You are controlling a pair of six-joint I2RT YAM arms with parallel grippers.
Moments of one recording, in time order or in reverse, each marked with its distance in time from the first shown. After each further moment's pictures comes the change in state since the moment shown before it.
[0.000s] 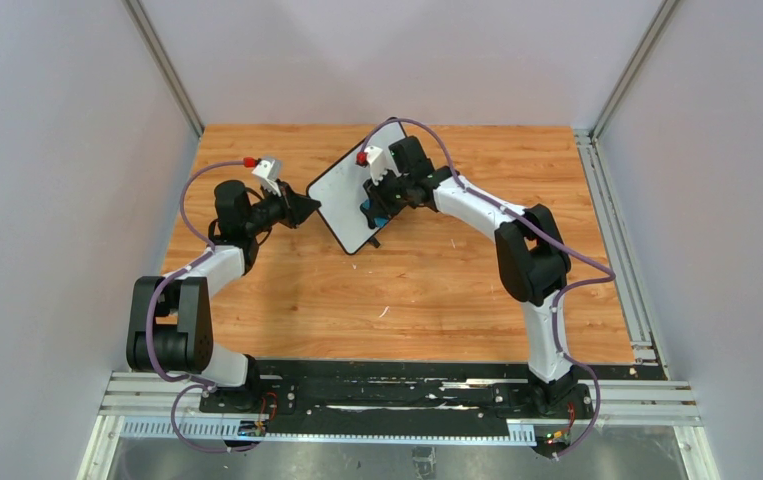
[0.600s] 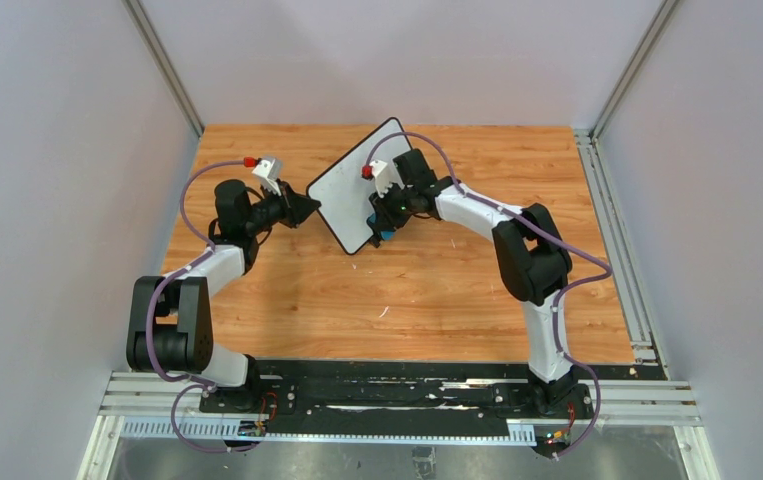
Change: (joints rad) left arm -0.002 0.000 0.003 -0.010 0.000 0.000; right arm -0.013 0.000 -0.108 0.034 -0.010 -0.006
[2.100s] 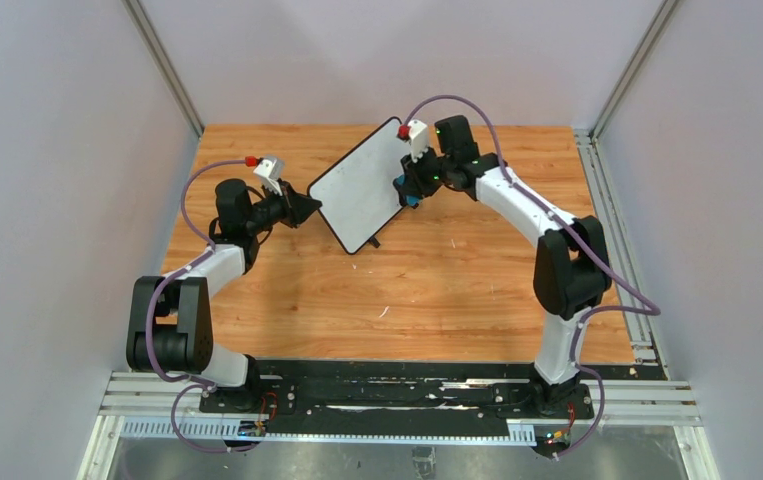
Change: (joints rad) left arm -0.005 0.000 0.008 -0.011 0.000 0.016; right arm -0.127 -0.183 0.013 -0.059 0.005 -0.002
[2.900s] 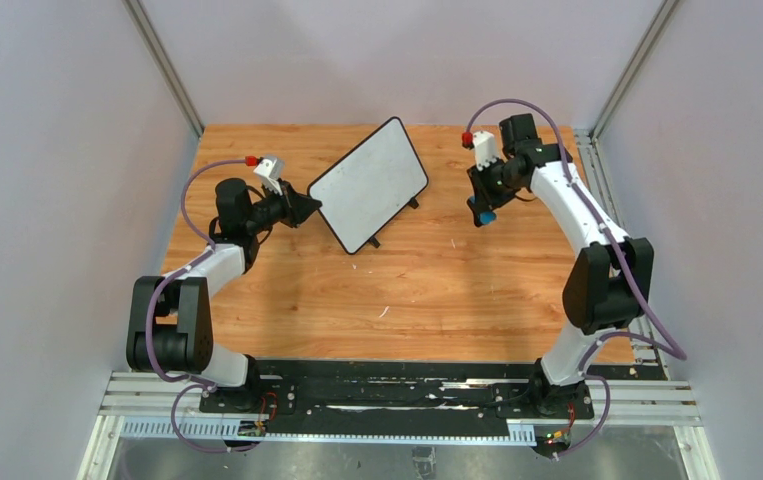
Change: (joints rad) left arm 0.000 0.000 0.006 -0.012 -0.001 0.001; right arm -0.255 -0.166 -0.006 -0.505 0.134 -0.123
